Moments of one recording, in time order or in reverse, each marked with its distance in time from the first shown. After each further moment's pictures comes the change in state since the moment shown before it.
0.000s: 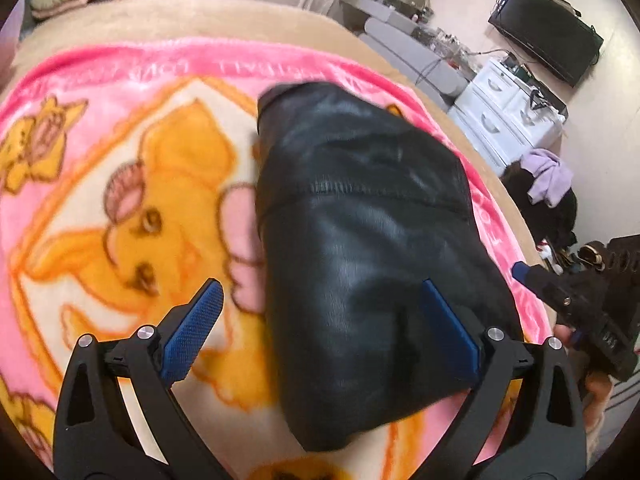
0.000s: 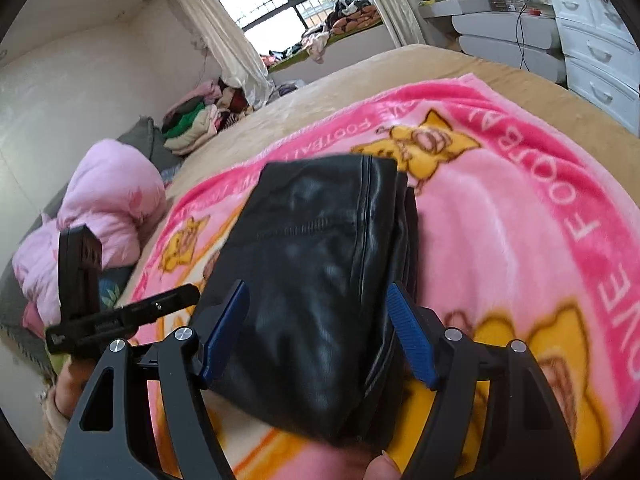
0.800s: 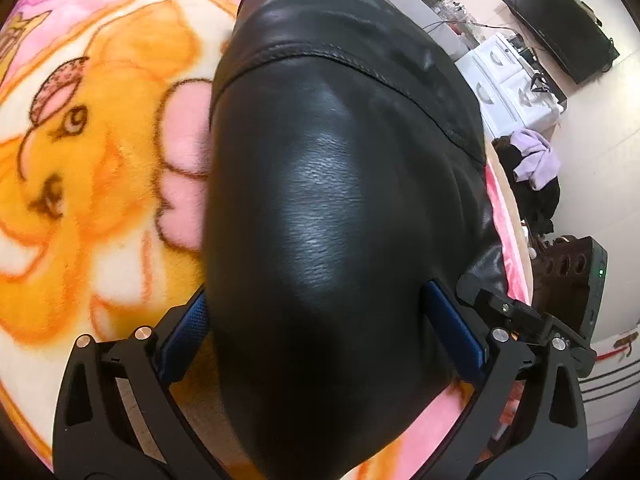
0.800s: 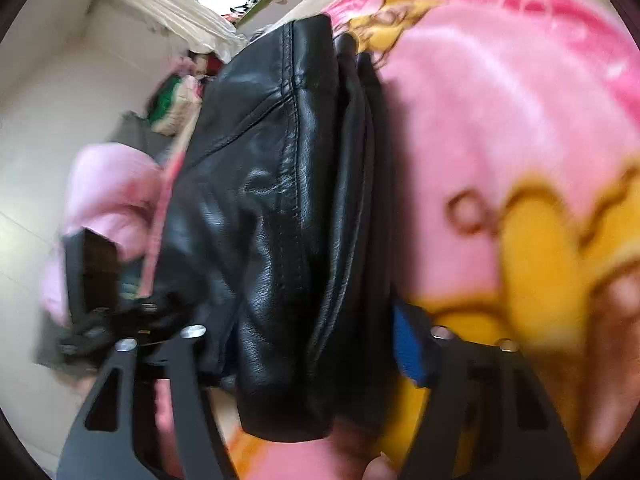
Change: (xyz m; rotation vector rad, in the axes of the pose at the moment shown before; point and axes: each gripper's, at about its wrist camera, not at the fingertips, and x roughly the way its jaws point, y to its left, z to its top) left arm 0.071 -0.011 -0.013 -0.098 0.193 -0.095; right arm 0.054 -0.053 -0.044 0.283 0.245 0.133
